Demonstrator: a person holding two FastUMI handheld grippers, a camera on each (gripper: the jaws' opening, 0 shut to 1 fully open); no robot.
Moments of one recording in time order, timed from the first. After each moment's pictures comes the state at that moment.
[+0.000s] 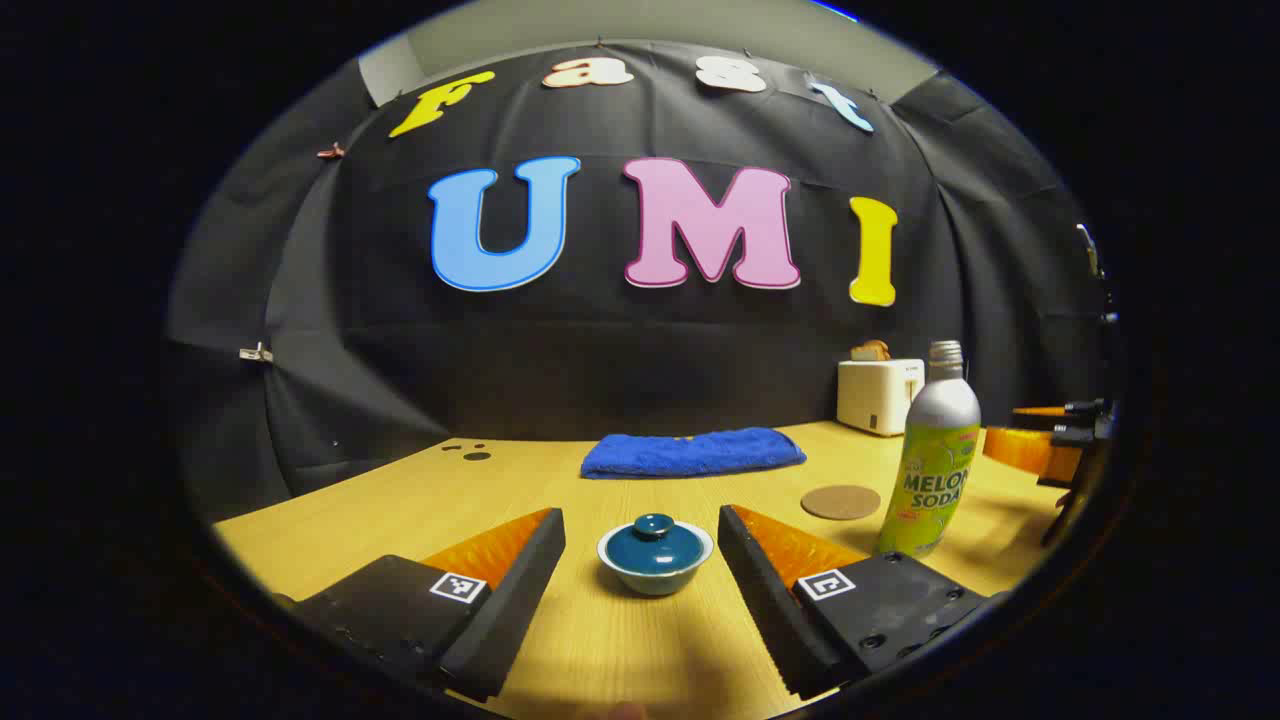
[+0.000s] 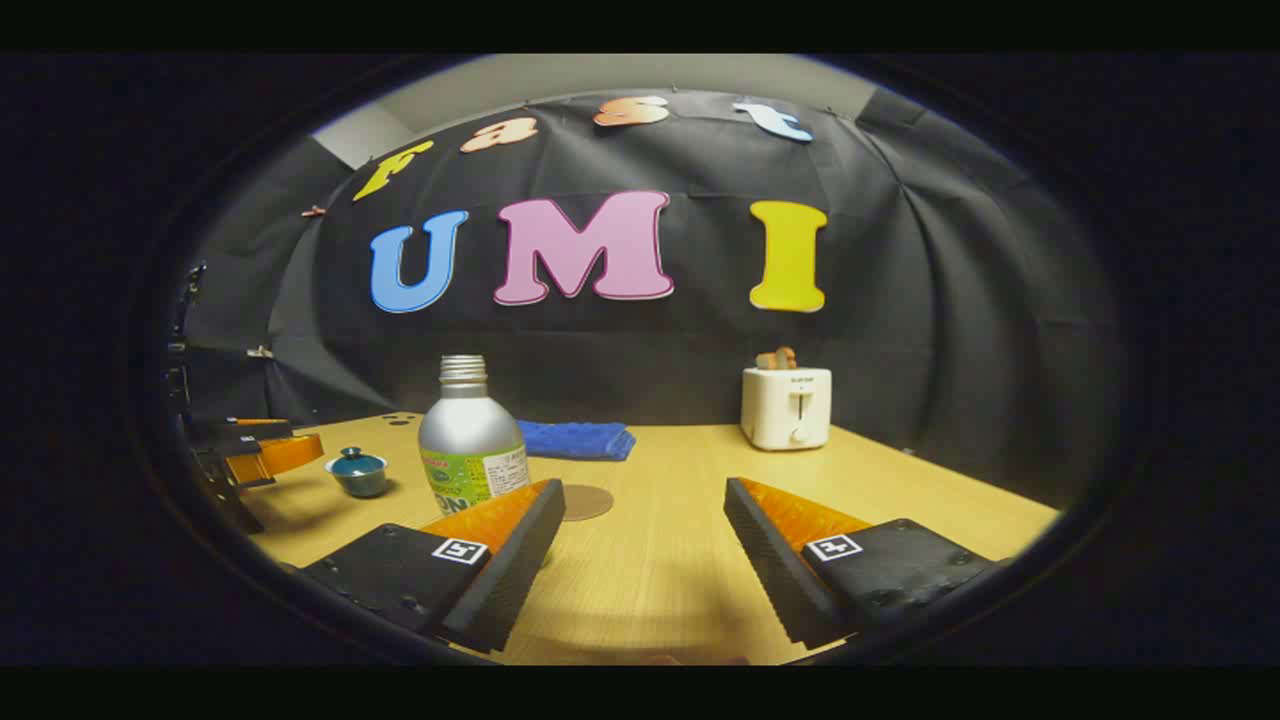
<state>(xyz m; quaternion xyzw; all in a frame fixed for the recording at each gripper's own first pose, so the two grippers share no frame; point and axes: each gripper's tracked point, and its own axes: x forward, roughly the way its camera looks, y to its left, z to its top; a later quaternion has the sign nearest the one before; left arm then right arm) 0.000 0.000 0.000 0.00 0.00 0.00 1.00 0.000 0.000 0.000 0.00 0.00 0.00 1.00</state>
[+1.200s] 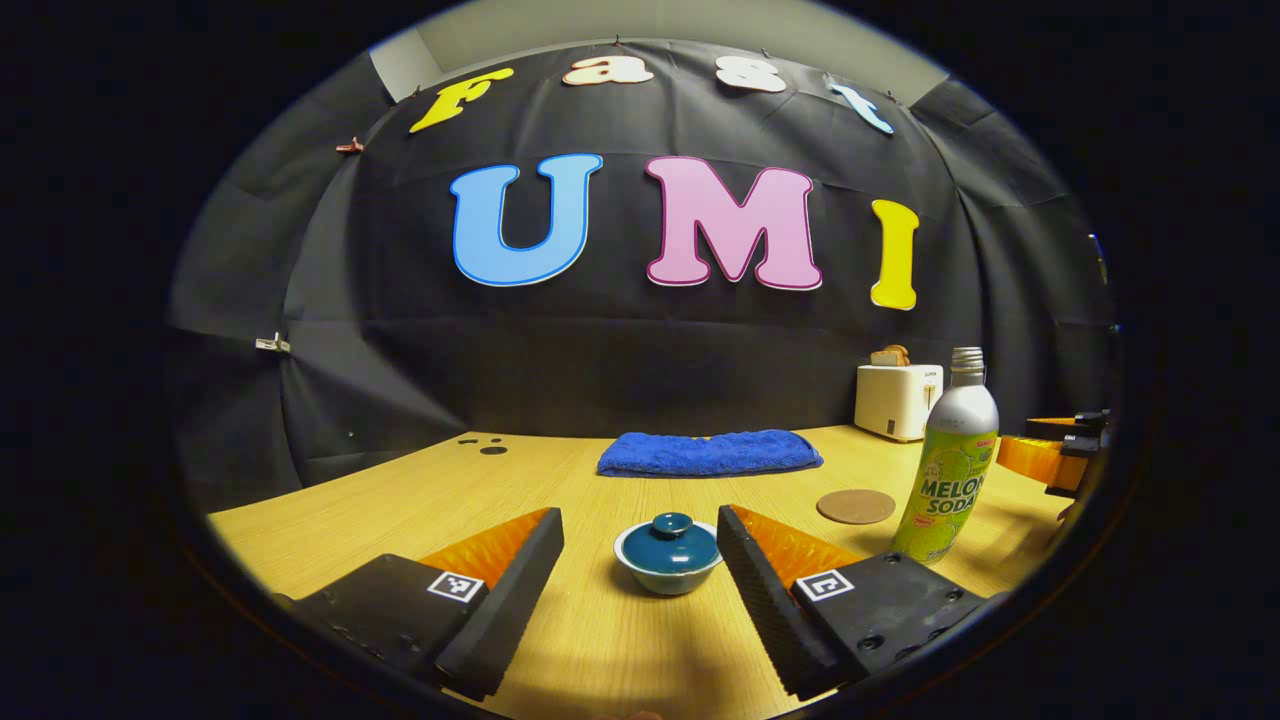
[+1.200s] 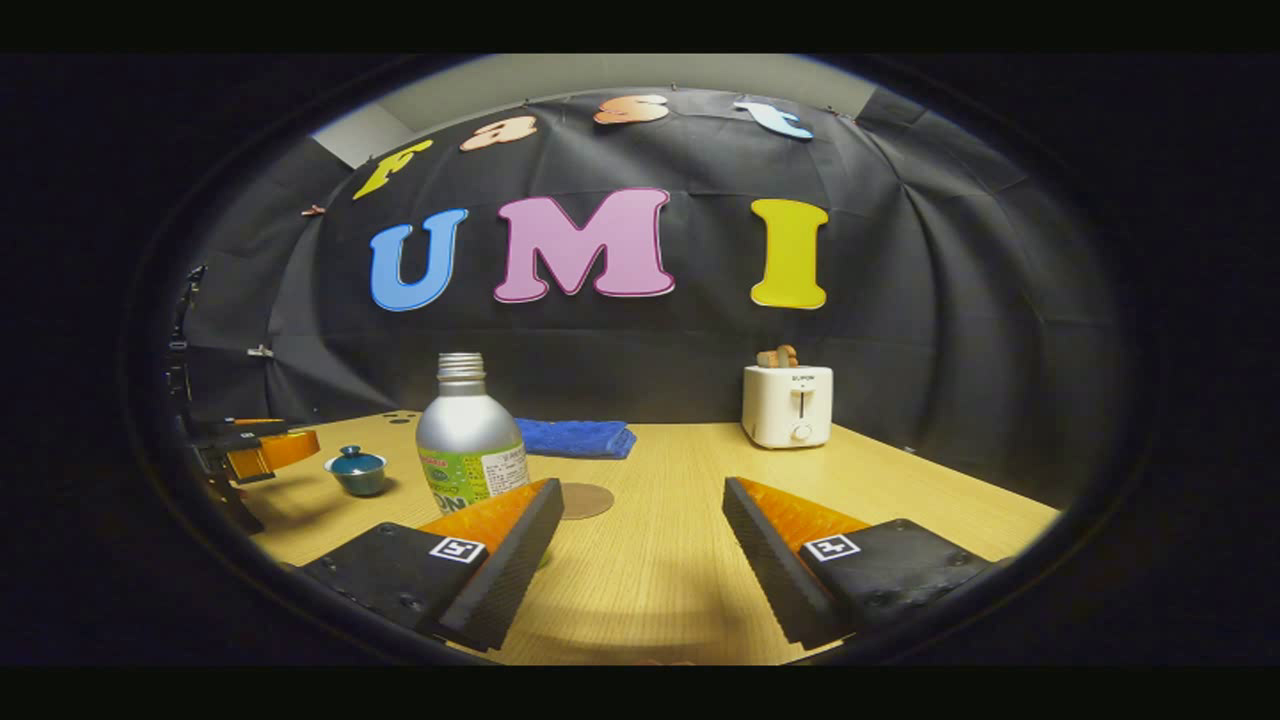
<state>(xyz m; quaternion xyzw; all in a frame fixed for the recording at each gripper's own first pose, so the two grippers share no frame) -0.001 0.004 -0.004 0.00 0.00 0.03 1.00 0.002 0.002 -0.004 0.00 0.00 0.01 1.00</state>
